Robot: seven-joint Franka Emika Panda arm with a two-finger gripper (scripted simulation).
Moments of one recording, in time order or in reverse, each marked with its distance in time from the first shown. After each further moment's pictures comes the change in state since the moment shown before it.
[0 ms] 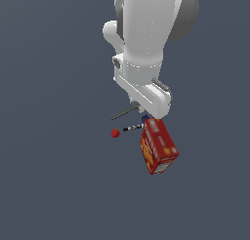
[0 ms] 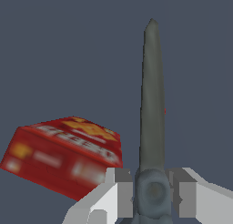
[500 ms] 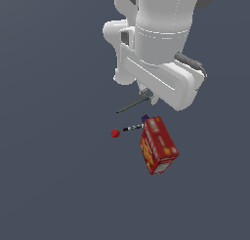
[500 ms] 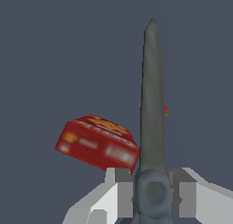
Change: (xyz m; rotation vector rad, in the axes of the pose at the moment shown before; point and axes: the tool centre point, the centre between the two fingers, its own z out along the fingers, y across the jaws) arm 0.001 -0.039 -0.070 0.000 -0.001 -0.001
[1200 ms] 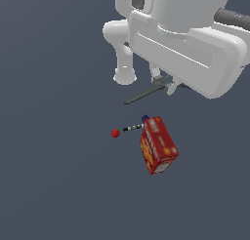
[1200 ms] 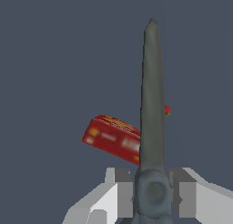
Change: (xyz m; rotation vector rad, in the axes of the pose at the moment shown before) arm 0.002 -0.035 -0.061 0.000 -0.001 -0.001
